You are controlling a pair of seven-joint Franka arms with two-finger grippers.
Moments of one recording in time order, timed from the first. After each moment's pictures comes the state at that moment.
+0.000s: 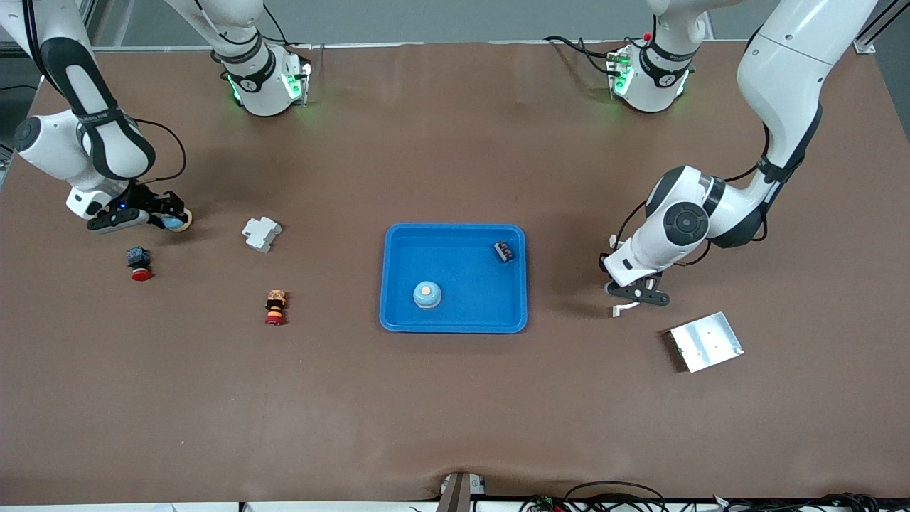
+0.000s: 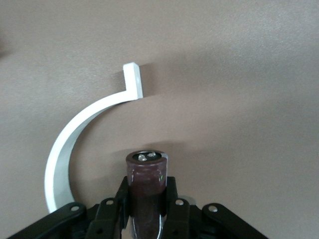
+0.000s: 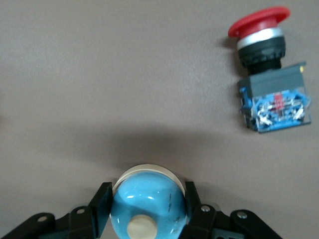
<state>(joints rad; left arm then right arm) 0.23 0.53 -0.51 -2.09 0.38 2.47 -0.30 -0.43 0.21 -0.03 -2.58 0.41 2.75 -1.04</state>
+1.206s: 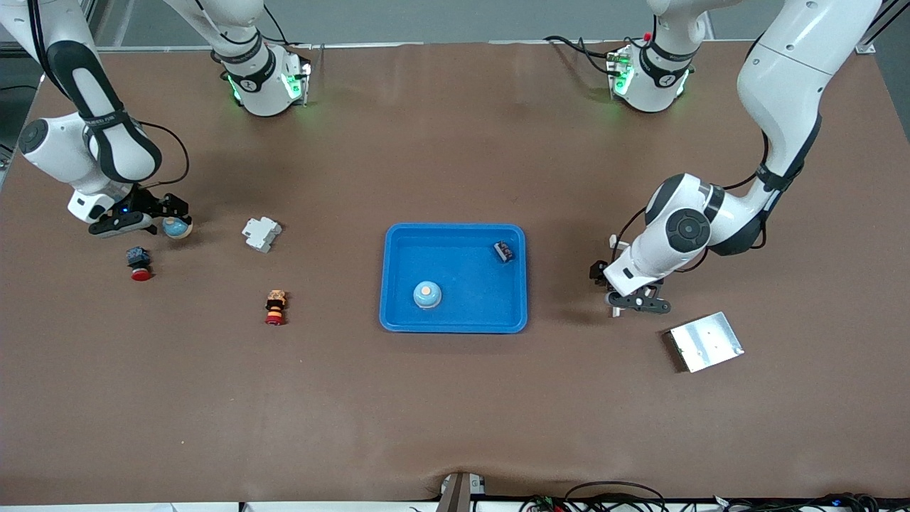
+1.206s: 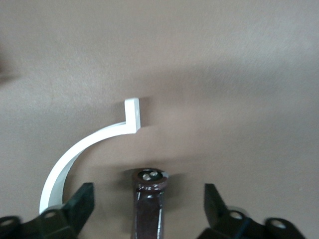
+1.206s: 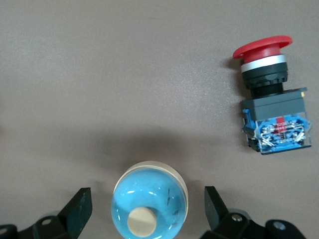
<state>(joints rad) 0.23 0.55 -0.52 -2.04 0.38 2.48 -0.37 -0.41 0.21 -0.02 -2.57 0.41 2.78 -1.04</state>
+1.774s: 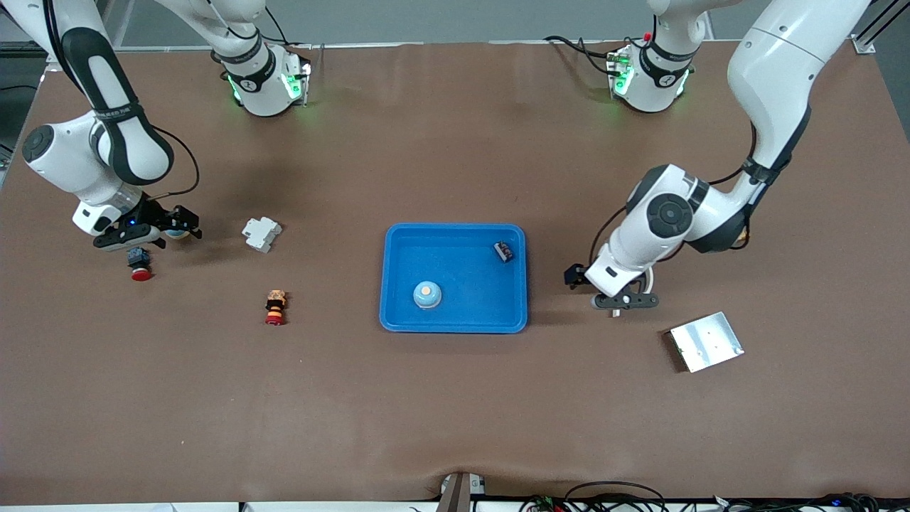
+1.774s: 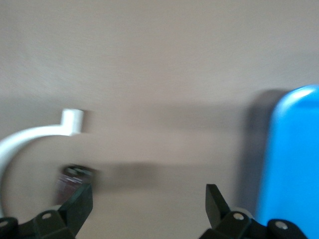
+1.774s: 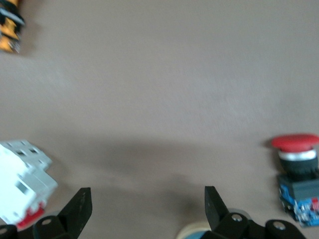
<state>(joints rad) 0.22 0.54 -0.67 -1.98 0.38 2.48 -0.77 -0.25 0.14 -0.01 -2.52 0.42 2.72 -0.84</state>
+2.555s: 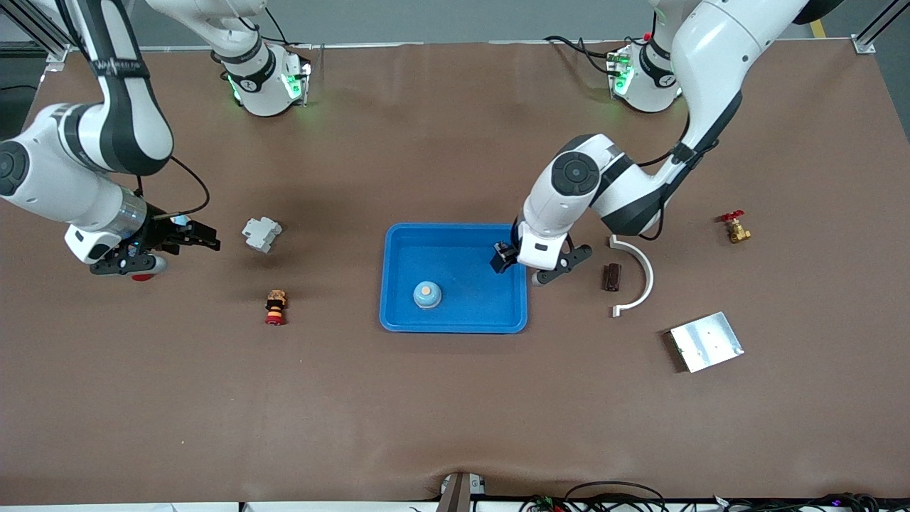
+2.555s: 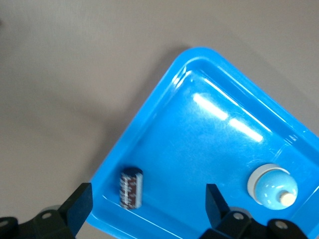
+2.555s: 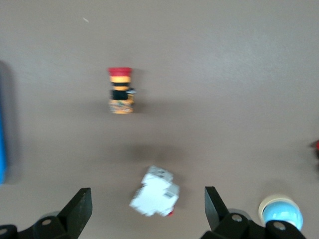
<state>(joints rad) 0.01 0.59 -0.71 -1.84 0.38 2.39 -1.49 0.01 0.07 0.00 -2.07 0.14 2.06 -0.07</state>
